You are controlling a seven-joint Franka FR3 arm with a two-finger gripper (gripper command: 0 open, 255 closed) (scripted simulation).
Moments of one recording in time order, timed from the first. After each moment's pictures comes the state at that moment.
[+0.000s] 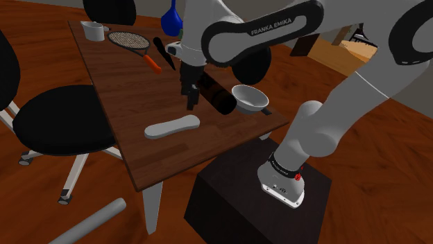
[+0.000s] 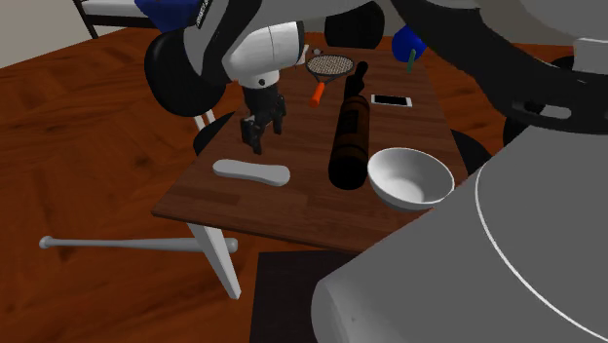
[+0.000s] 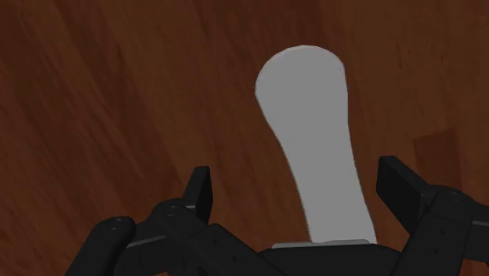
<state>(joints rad) 0.33 -0.25 0.15 -2.39 0.00 2.15 -0.58</state>
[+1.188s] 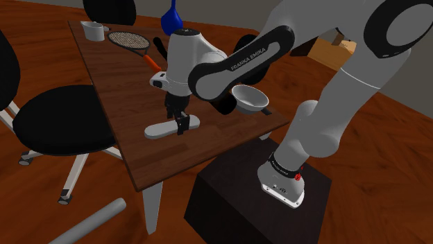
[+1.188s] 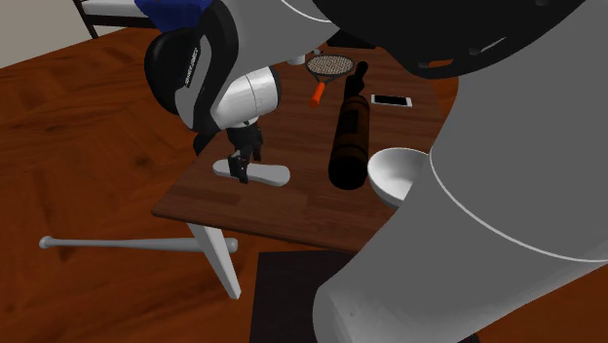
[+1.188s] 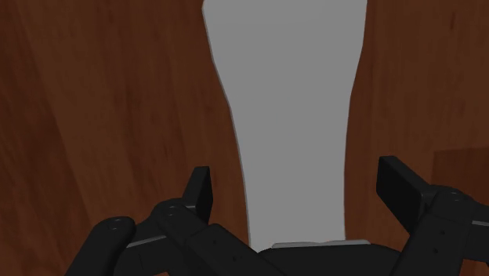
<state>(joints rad) 0.39 -0.06 0.20 -2.43 -0.01 2.37 -0.69</state>
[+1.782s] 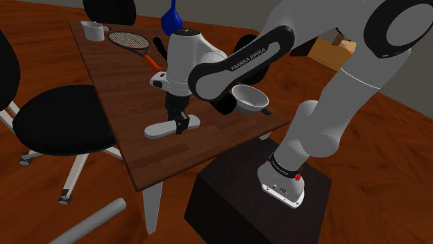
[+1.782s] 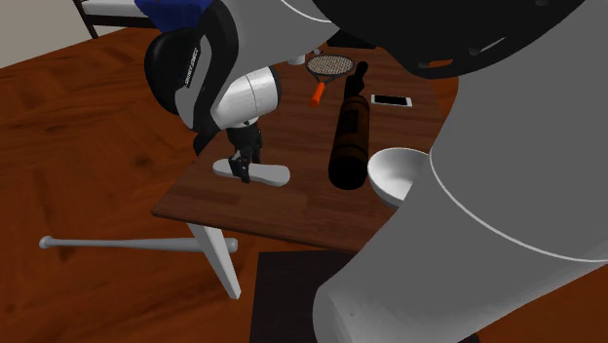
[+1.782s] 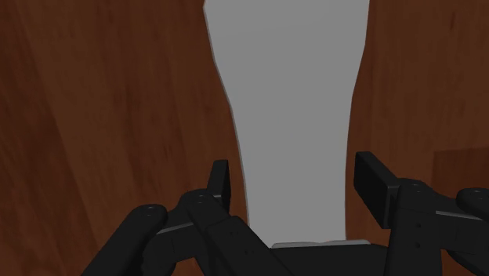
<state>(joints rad) 0.39 -0.06 0.20 -2.43 -0.01 2.37 -0.69</state>
